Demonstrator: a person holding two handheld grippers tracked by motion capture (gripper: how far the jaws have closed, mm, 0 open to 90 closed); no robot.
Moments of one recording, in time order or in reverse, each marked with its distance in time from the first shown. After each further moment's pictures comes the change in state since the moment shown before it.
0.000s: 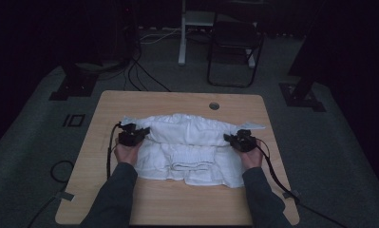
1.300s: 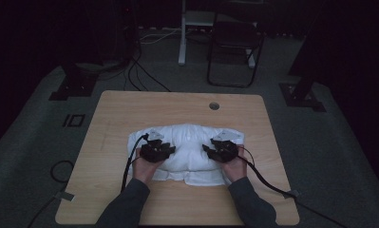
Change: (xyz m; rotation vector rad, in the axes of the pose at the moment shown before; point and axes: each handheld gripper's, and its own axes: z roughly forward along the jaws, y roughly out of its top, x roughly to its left) left arm -0.091 -0.032 -0.001 0.152 -0.155 0.204; right arm 0.089 0.000 0.004 0.018 -0.004 -0.211
